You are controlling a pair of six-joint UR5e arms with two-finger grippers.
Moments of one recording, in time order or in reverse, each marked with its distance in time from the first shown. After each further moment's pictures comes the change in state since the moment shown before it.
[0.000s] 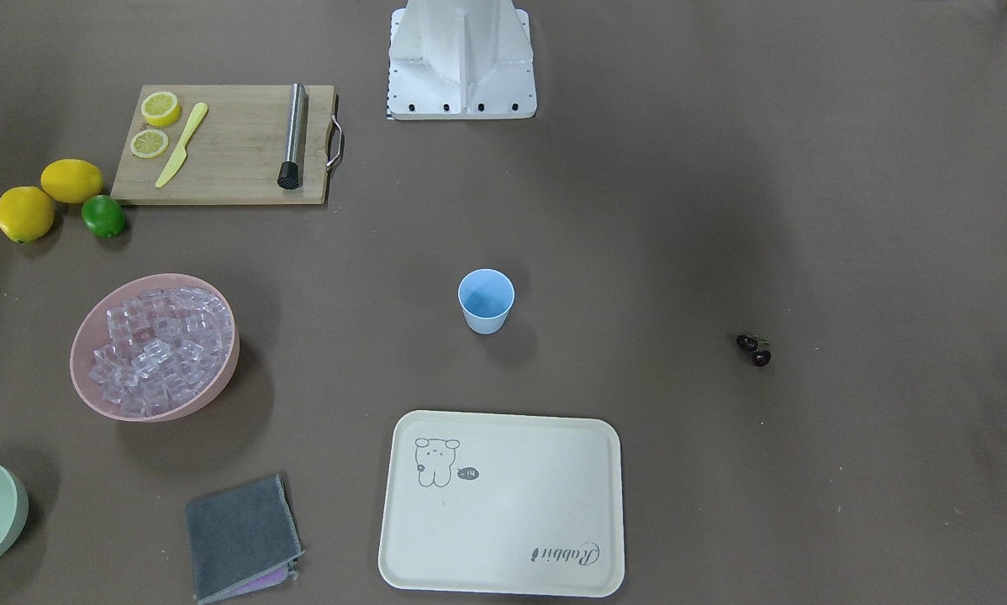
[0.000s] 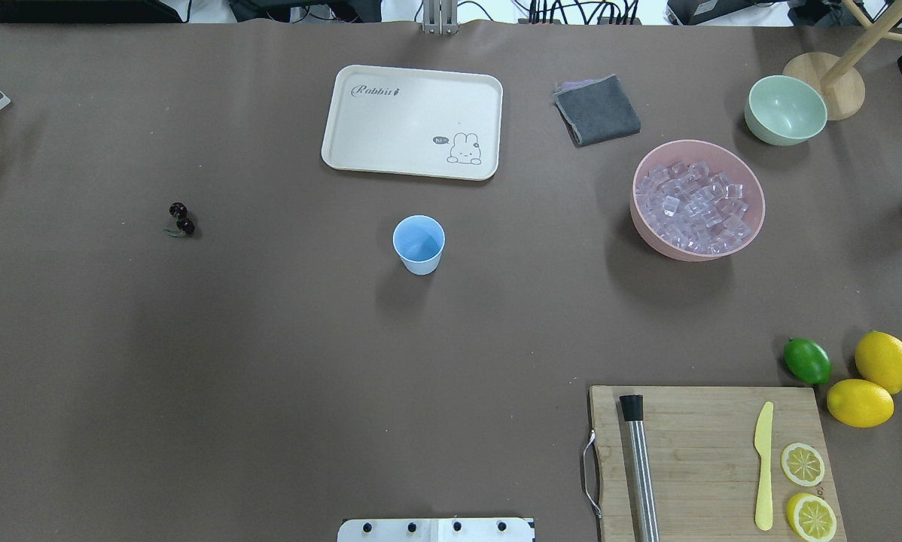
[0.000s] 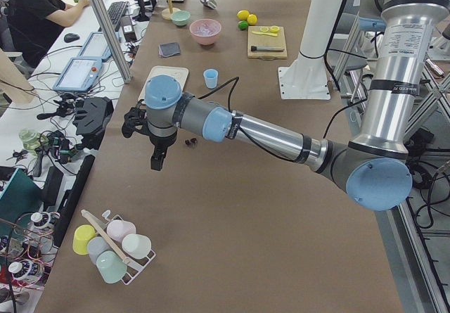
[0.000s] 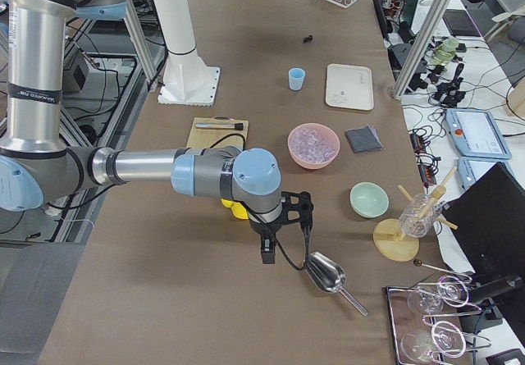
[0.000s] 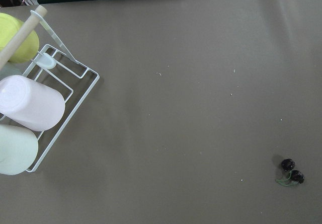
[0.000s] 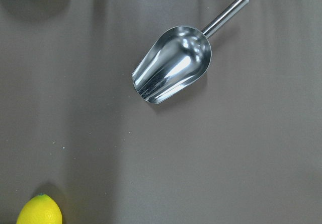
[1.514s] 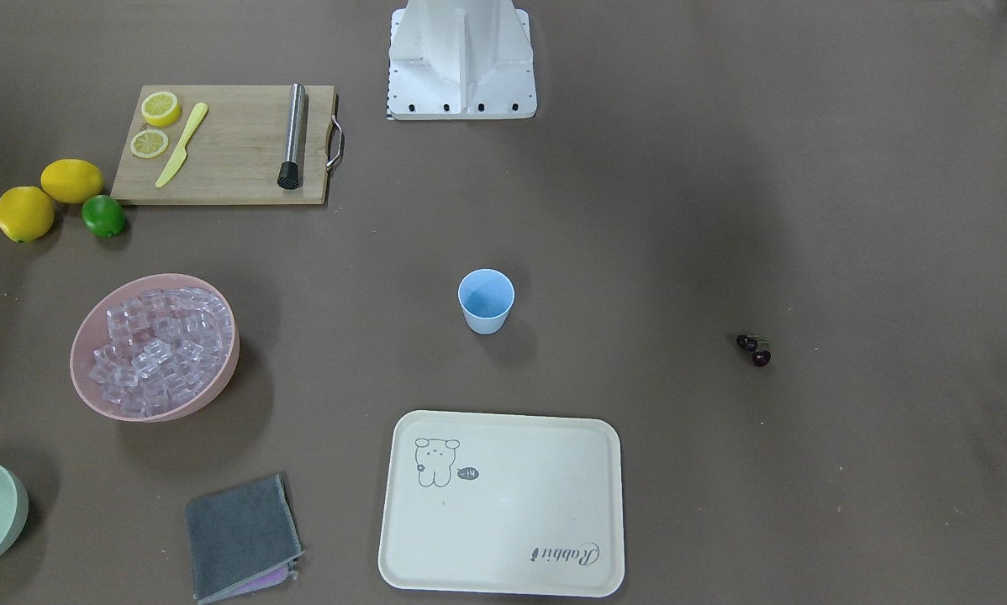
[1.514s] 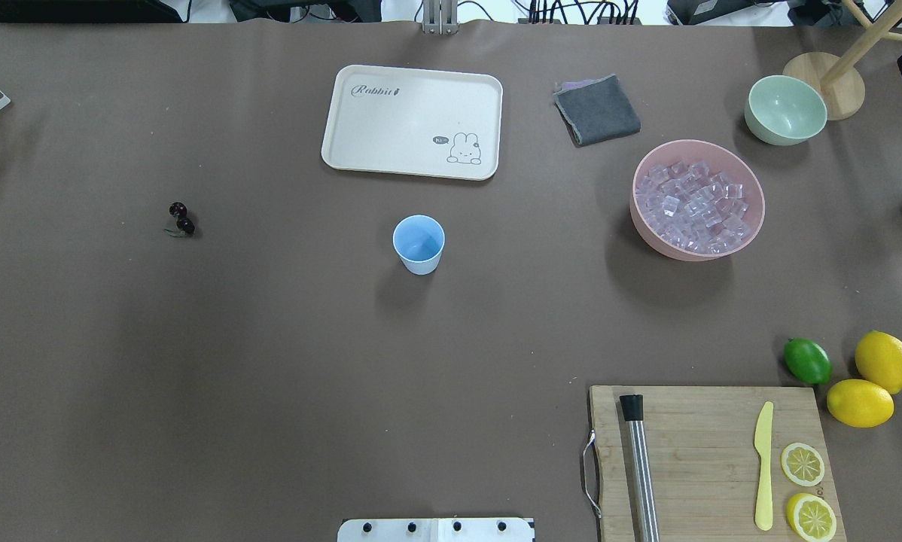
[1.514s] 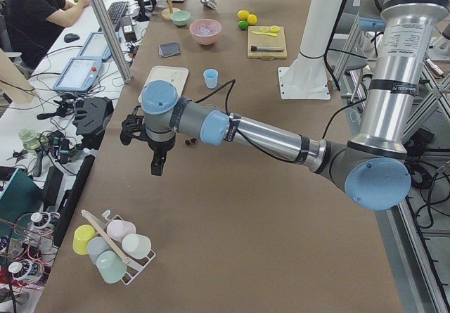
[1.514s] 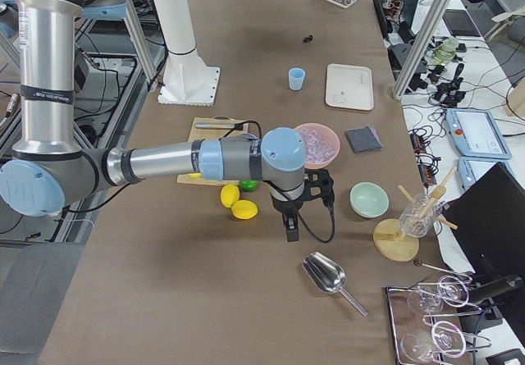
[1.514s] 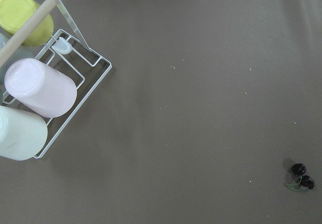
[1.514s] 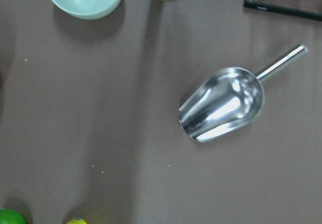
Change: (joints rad) left arm 0.000 -0.006 0.029 0.010 0.008 -0.042; right arm -0.138 0.129 0.001 0.000 0.024 0.035
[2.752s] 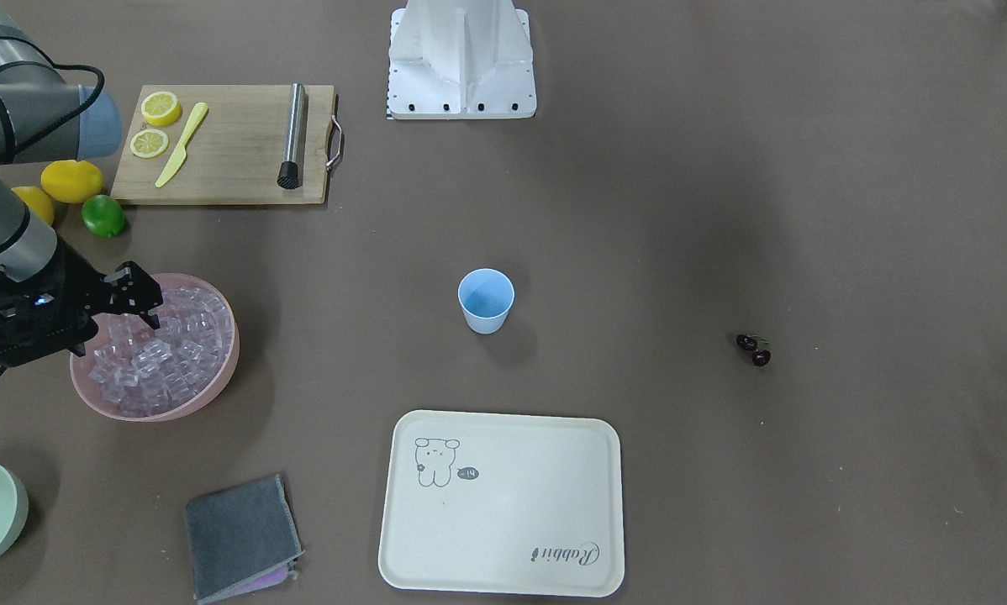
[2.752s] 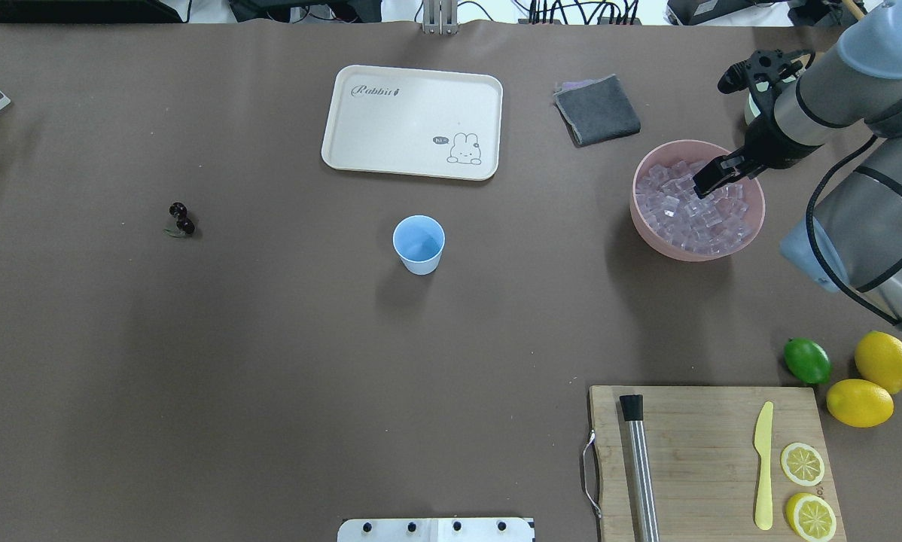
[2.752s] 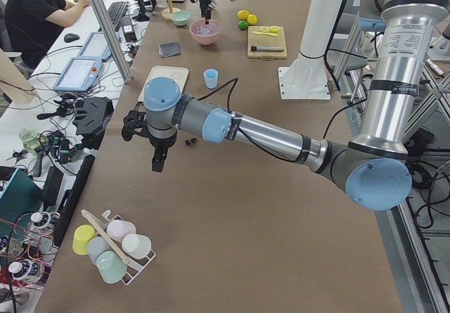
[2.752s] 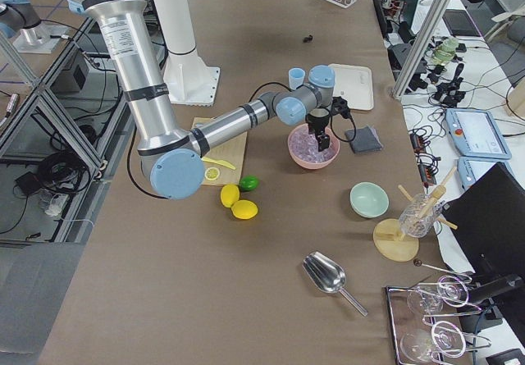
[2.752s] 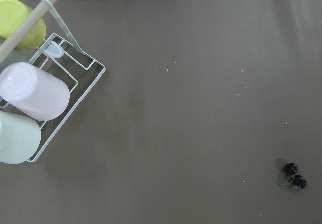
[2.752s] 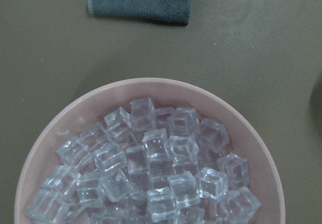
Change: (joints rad) left arm 0.000 0.007 -0.025 -0.005 -0.011 0.000; right arm -0.621 0.358 -0.167 0.284 -0.202 0.524
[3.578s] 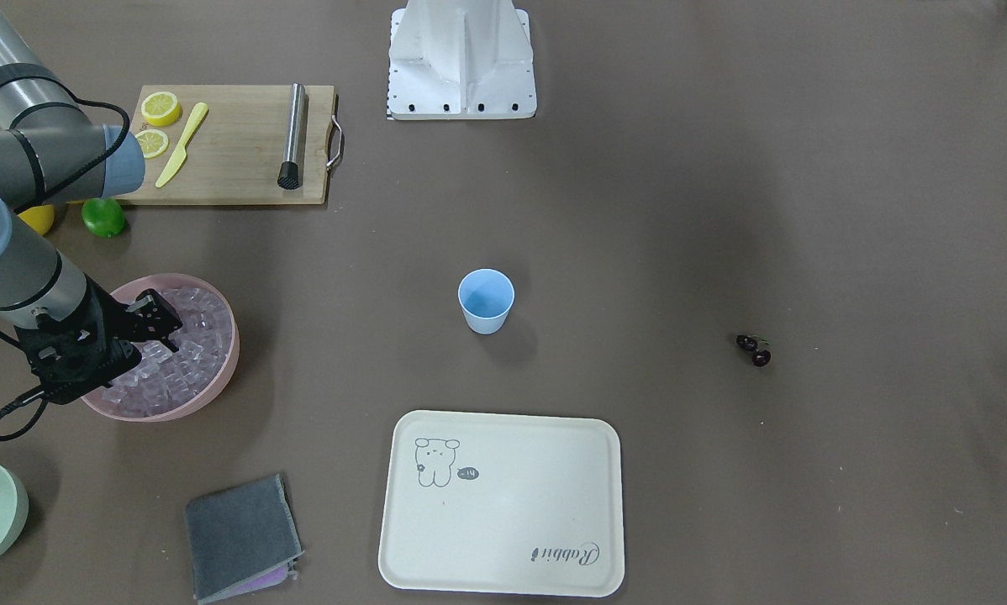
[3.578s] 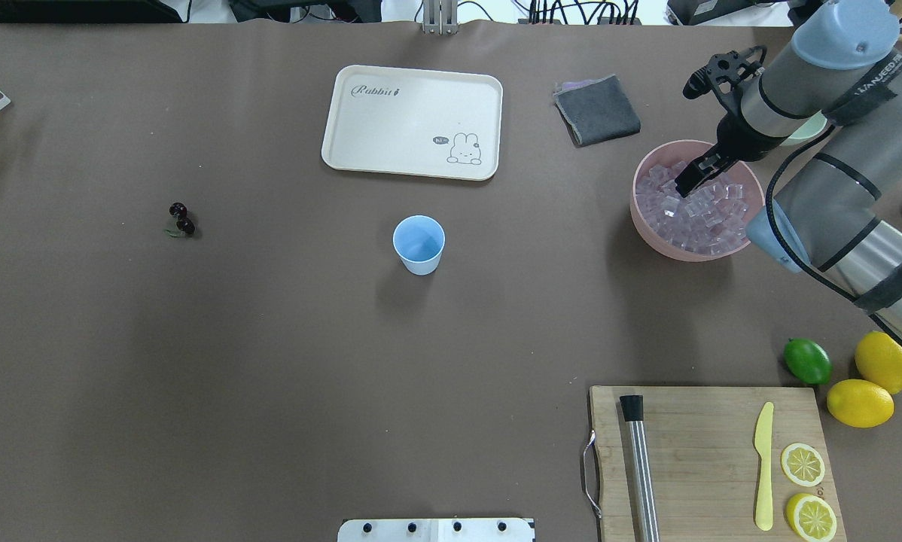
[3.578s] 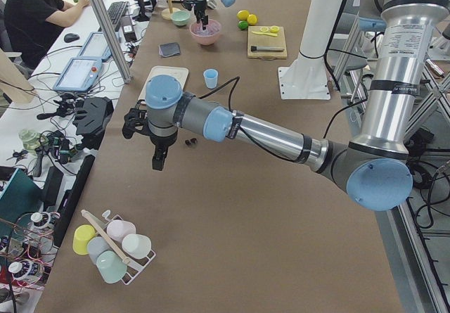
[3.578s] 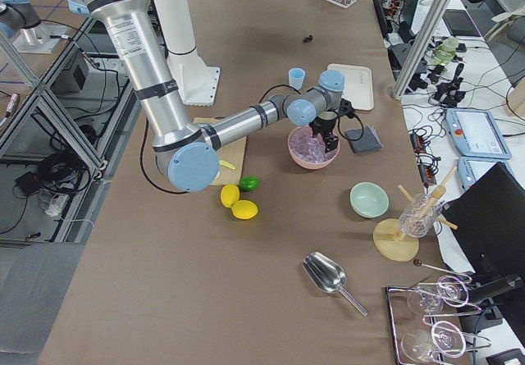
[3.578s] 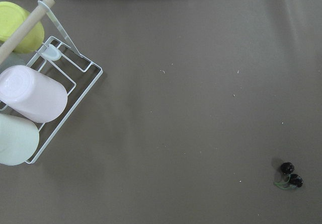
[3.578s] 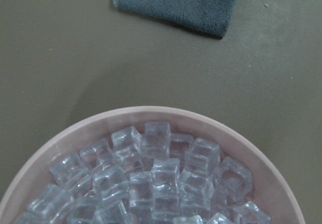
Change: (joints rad) left arm -0.003 0.004 -0.015 0.001 0.000 0.000; right arm -0.010 0.078 -0.122 0.009 0.017 -0.157
